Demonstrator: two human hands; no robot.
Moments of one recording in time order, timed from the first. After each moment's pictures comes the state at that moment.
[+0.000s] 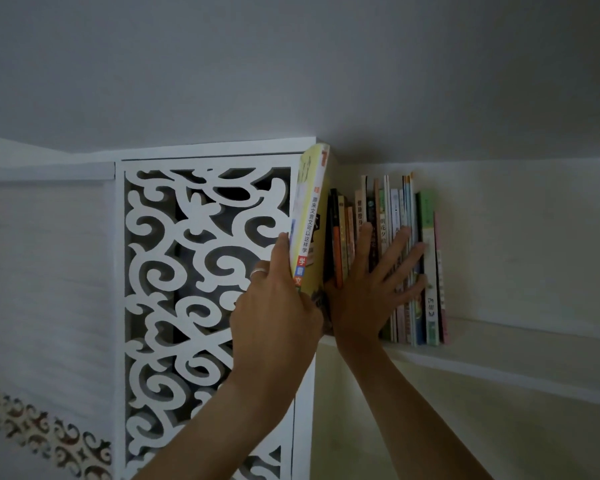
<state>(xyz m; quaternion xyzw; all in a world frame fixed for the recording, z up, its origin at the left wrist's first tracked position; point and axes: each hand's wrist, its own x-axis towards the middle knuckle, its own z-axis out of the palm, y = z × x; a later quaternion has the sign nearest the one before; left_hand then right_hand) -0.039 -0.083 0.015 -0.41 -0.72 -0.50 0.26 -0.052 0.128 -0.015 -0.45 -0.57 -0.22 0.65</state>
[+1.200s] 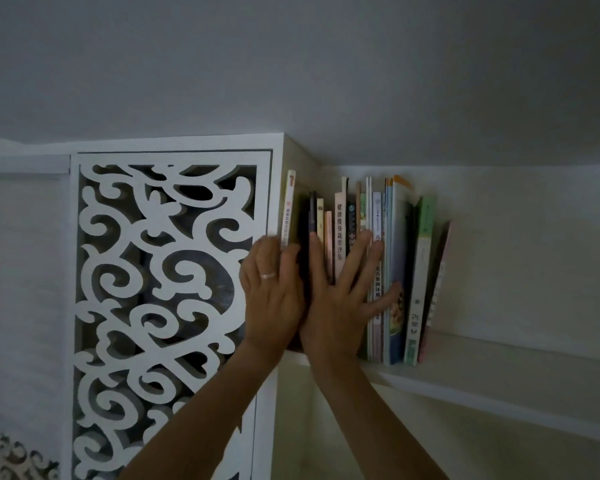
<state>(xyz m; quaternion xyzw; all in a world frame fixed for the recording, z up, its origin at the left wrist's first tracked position) -0.116 0.084 -0.014 -0.42 -0.59 -0.41 0.55 -0.026 0.113 -0.016 -0.42 -0.68 -0.25 0.54</state>
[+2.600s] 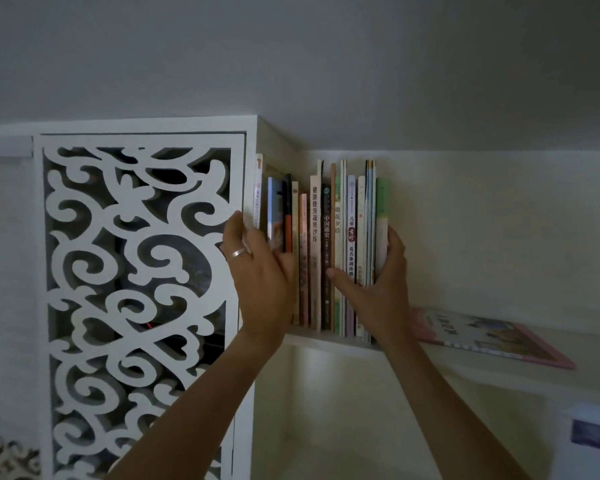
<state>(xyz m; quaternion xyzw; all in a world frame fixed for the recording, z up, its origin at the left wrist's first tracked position) -0.075 0.077 -0.004 -0.41 -0.52 -0.63 0.40 0.076 0.164 -0.009 -0.17 -0.72 0.23 0.64</state>
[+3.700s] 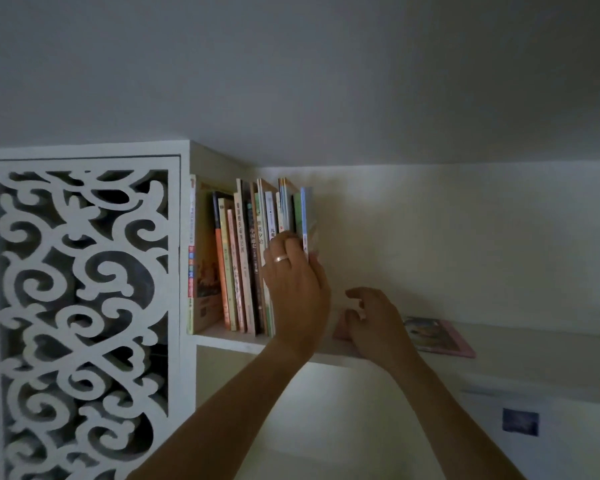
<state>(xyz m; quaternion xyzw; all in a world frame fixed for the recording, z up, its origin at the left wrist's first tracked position) 0.070 0.127 0.009 -0.44 -0.52 -0.60 0.42 0.189 0.182 -0.016 -0.34 -0.81 0.16 0.45</state>
